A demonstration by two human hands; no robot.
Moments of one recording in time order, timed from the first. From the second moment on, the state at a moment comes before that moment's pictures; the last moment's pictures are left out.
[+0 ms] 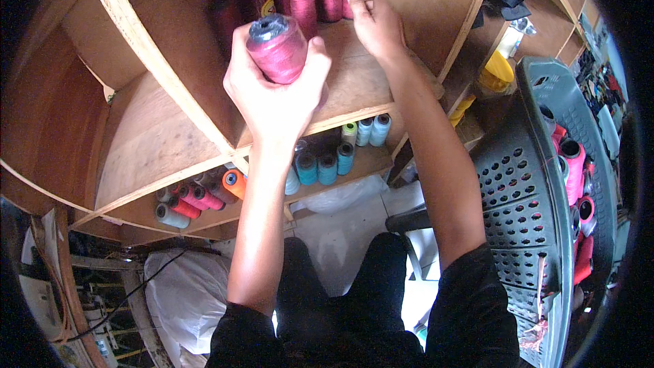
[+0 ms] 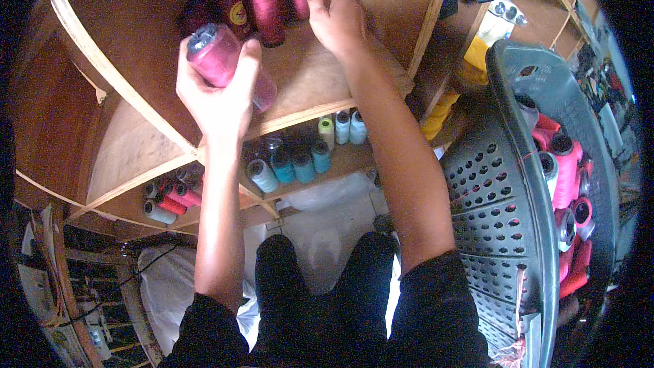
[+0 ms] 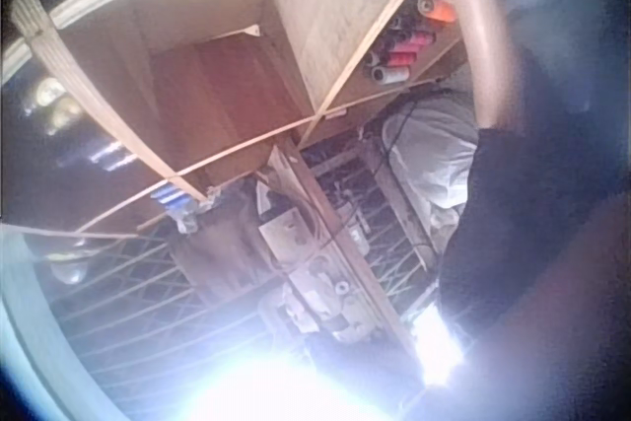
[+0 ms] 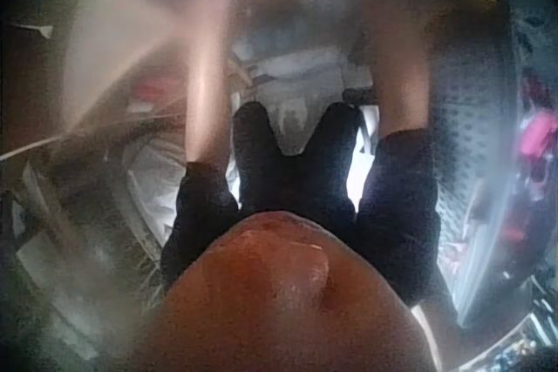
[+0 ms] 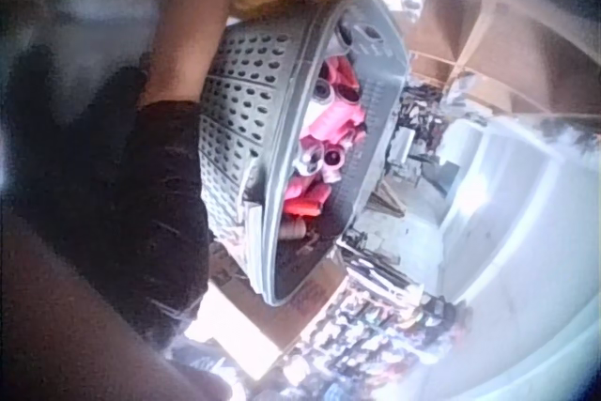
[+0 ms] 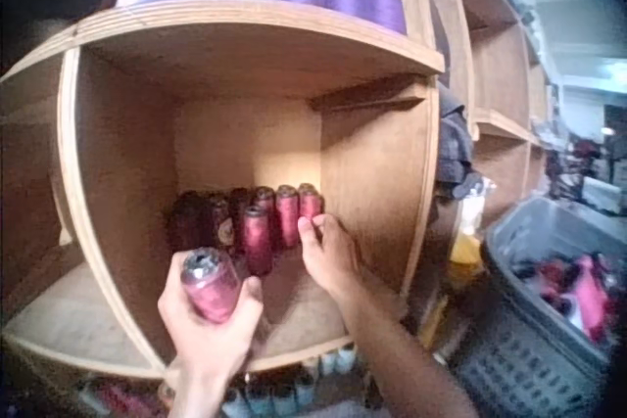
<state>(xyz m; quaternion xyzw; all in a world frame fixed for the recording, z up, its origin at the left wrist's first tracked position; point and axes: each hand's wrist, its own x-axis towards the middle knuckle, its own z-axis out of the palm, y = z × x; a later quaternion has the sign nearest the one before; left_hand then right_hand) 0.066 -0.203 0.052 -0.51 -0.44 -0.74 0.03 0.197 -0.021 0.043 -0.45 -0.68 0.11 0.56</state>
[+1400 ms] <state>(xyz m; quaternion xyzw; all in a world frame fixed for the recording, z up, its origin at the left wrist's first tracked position) 0.042 -0.192 0.053 -0.30 -0.49 -0.79 -0.19 0.208 -0.047 0.198 -0.34 -0.89 0.21 0.22</state>
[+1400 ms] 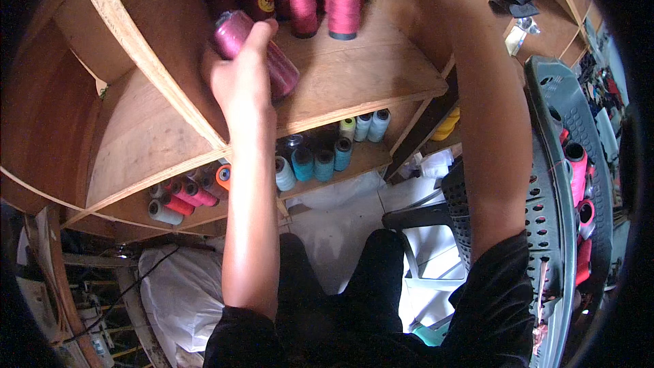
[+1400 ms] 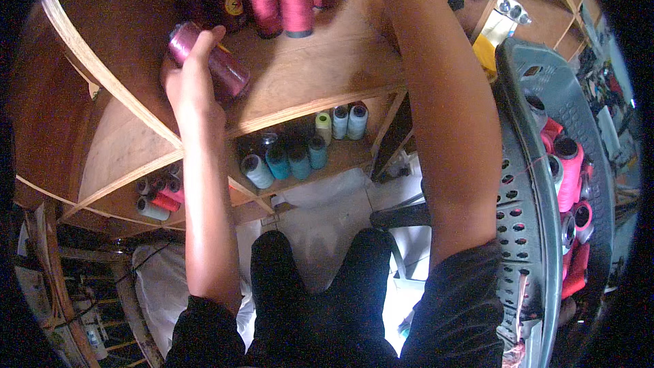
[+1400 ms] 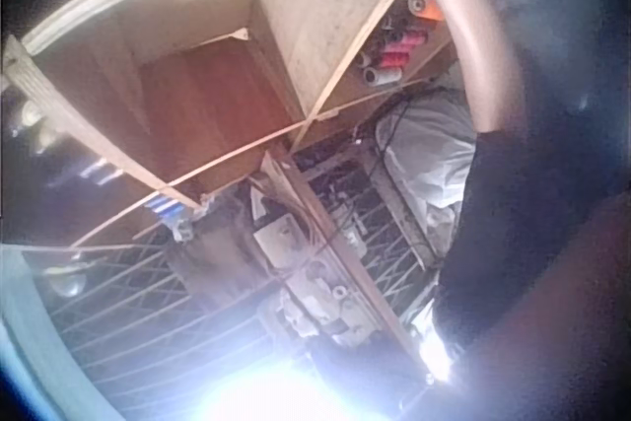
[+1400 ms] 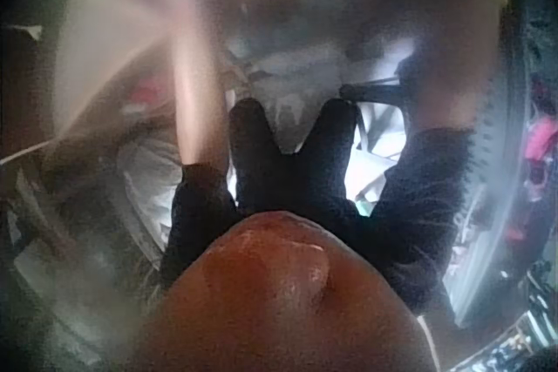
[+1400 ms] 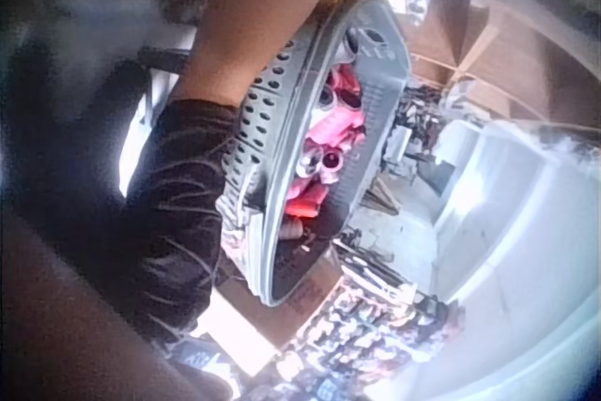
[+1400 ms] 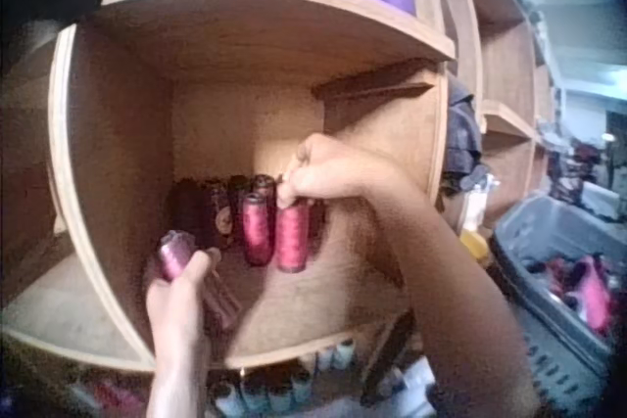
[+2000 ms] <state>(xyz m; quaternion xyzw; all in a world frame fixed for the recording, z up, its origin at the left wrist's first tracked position) 0.000 -0.081 0.115 -0.45 -0.59 -0.66 -0.11 0.217 -0.024 0.171 -0.35 -0.87 0.07 0.34</state>
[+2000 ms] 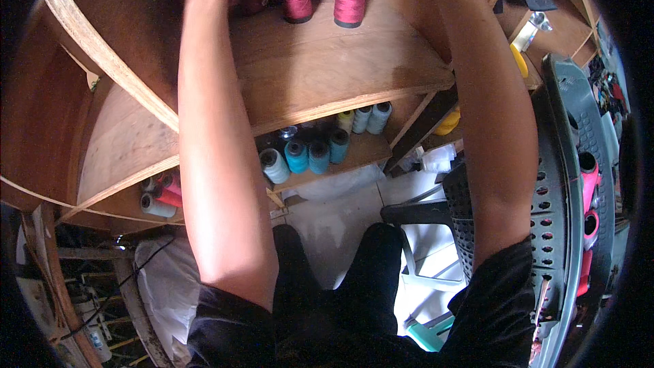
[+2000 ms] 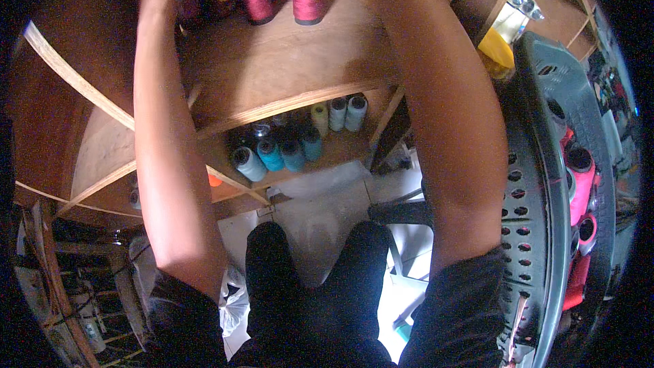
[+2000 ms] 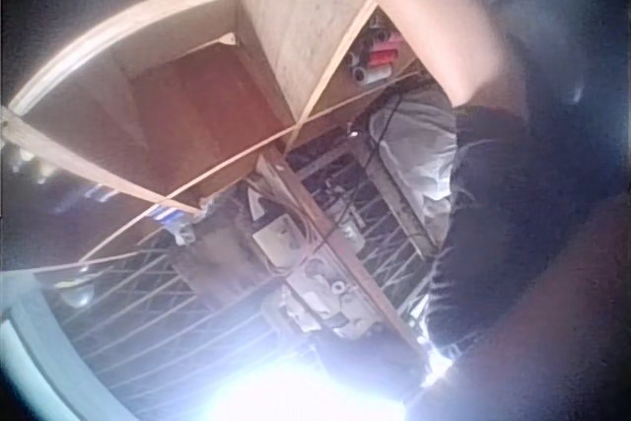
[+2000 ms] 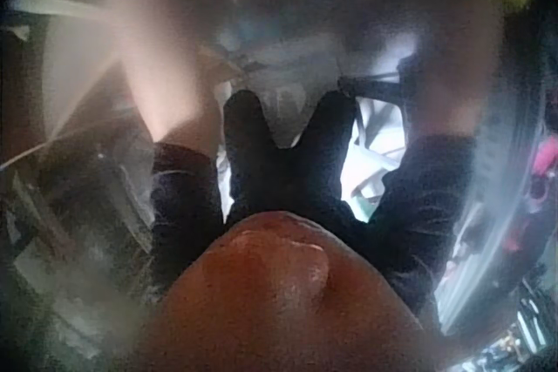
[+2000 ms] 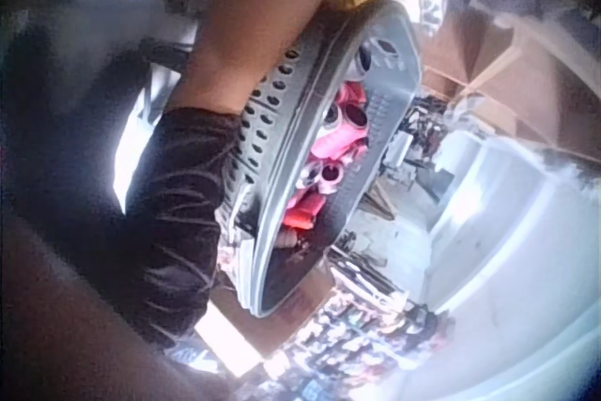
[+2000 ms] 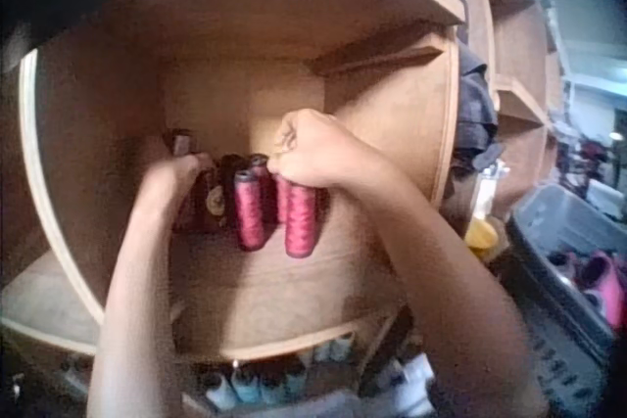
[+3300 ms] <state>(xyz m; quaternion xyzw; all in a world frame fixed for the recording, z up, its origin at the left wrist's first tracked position) 0.039 -0.127 0.147 -0.48 -0.75 -0.42 0.17 0.068 0.074 0.102 -0.16 -0.72 0.48 0.47</state>
